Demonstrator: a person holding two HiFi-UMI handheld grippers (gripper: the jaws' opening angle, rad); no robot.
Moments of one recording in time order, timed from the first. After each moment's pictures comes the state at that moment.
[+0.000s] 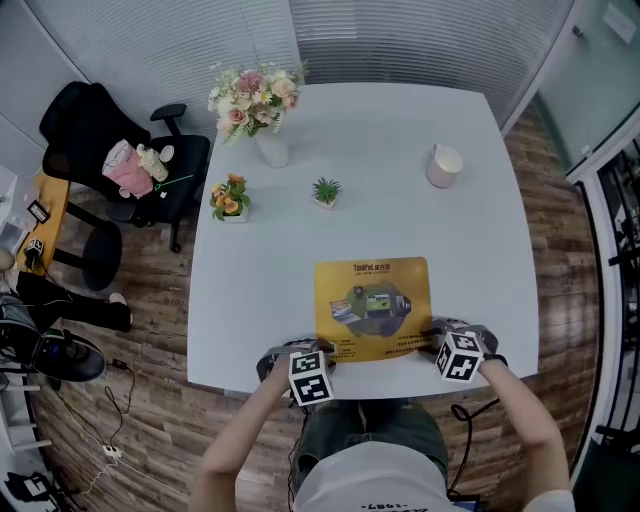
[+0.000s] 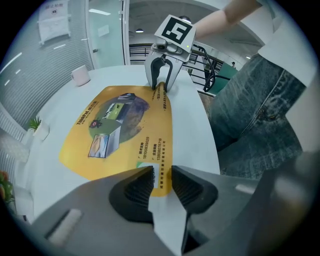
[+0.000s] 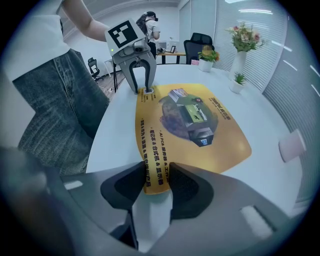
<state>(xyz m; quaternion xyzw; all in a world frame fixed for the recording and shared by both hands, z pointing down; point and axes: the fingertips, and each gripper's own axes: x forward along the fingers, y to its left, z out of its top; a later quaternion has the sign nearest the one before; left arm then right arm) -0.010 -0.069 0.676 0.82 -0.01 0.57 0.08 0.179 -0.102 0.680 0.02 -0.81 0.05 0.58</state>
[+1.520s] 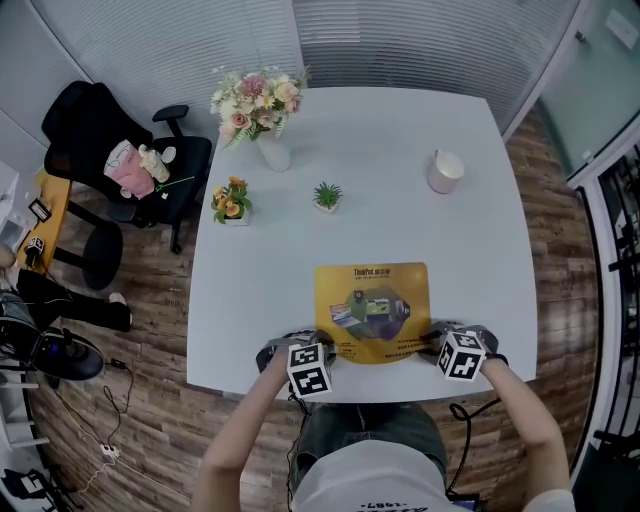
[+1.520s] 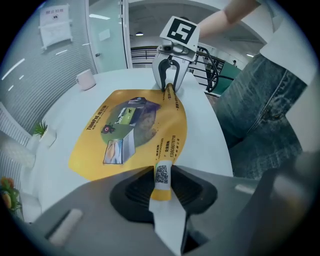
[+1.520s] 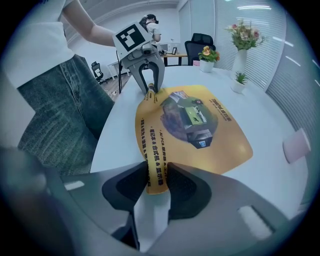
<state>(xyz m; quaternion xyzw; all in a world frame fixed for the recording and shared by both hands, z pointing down) -0.008 -0.100 0.674 0.82 -0.03 0.57 0.05 0.179 -0.105 0.673 0.00 -0.82 0.06 0.57</state>
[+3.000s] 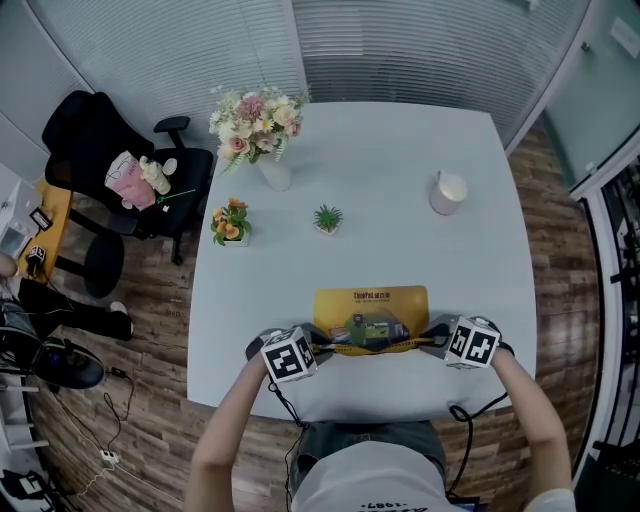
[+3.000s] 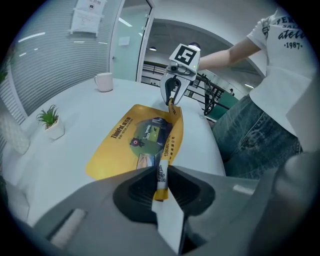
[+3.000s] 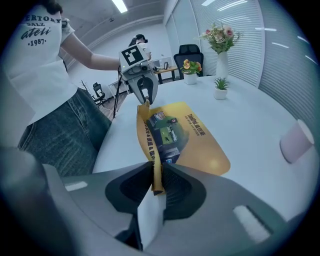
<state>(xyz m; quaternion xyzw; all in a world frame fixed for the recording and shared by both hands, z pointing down) -0.014 -0.167 0.633 0.87 -0.03 0.48 0.15 0.169 -0.177 0.636 0.00 -0.86 0.13 0.50</state>
